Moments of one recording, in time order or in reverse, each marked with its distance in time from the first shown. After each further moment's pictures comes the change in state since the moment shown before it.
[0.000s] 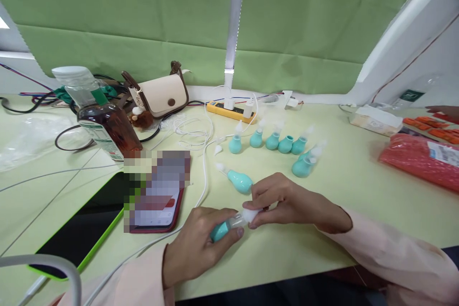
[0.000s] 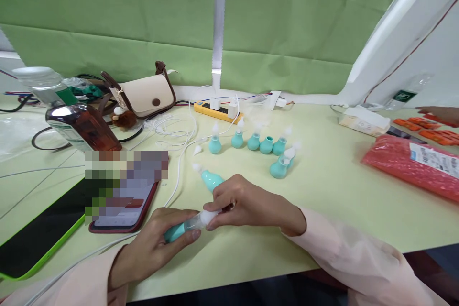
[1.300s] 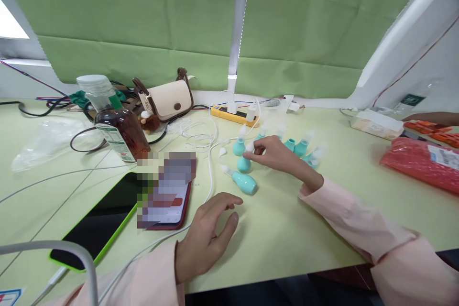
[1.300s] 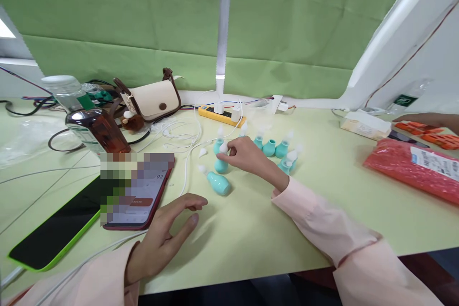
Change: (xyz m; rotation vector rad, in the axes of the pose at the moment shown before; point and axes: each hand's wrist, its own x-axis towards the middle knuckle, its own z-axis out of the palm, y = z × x) left_hand -0.004 -0.002 0.005 -0.195 0.264 0.072; right_hand 0.039 0.042 -0.030 -0.318 0.307 0.536
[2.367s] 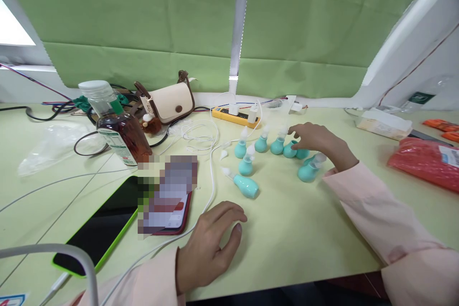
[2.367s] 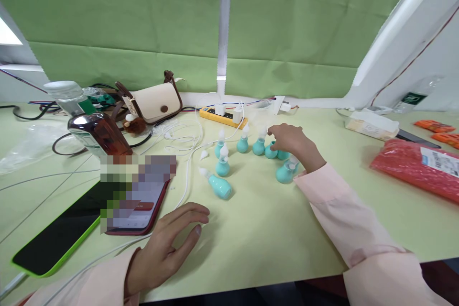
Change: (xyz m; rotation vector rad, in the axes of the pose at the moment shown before) left_hand -0.002 0.001 0.000 0.097 -0.064 0.107; right_hand 0.010 0.074 -0.062 -0.650 -0.251 0.438
